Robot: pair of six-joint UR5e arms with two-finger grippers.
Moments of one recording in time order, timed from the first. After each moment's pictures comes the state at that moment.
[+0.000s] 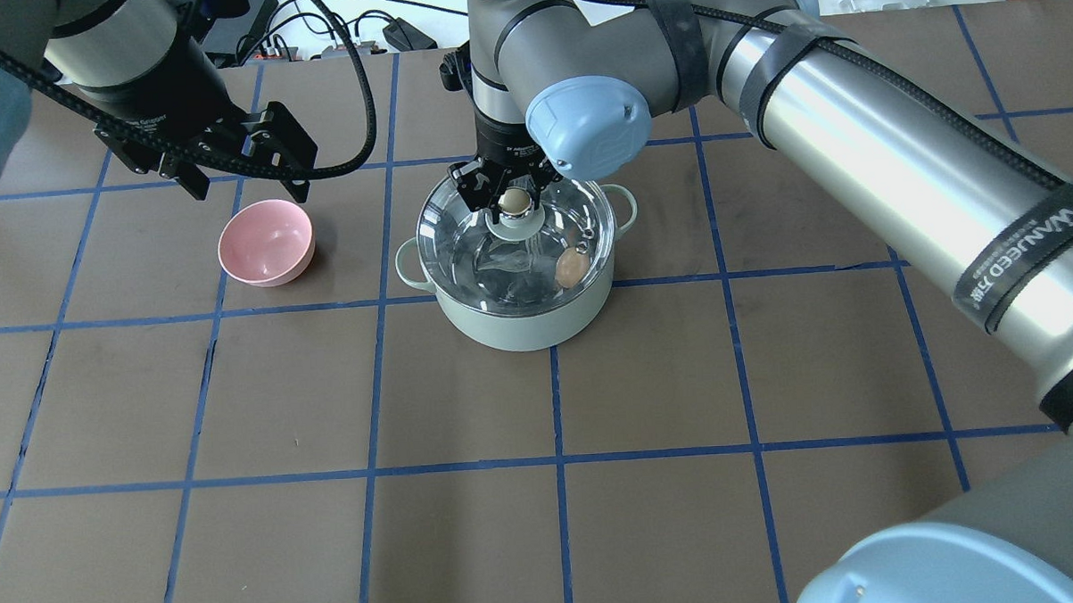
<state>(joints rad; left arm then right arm) -1.57 -1.55 -1.54 -1.58 1.58 0.12 1.95 -1.09 1.34 -1.84 -1.46 -0.01</state>
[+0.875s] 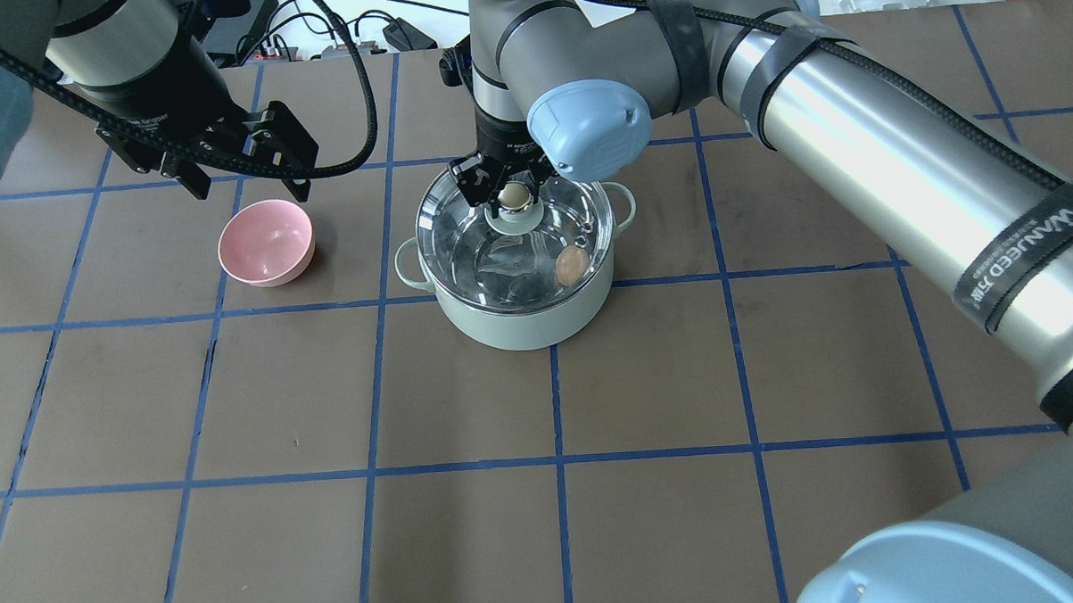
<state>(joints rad) -1.57 -1.56 -1.53 -1.58 1.57 0.12 1.95 -1.09 1.35 -1.88 -1.46 -0.01</state>
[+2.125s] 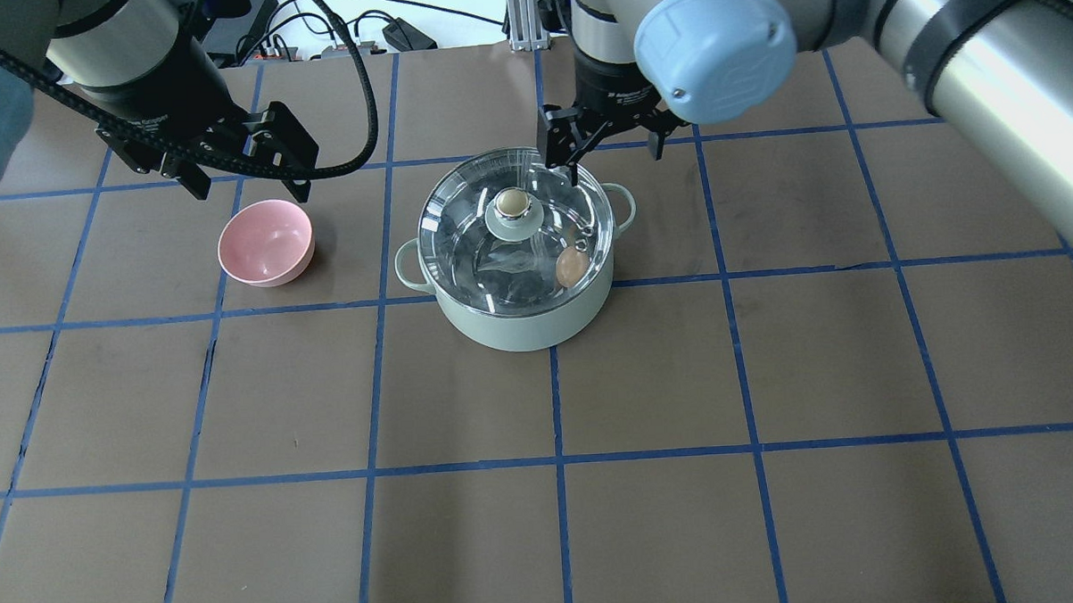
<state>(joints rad) -1.57 -1.55 -1.53 -1.58 1.58 0.12 1.82 -1.28 1.38 -1.69 -1.58 0.01</state>
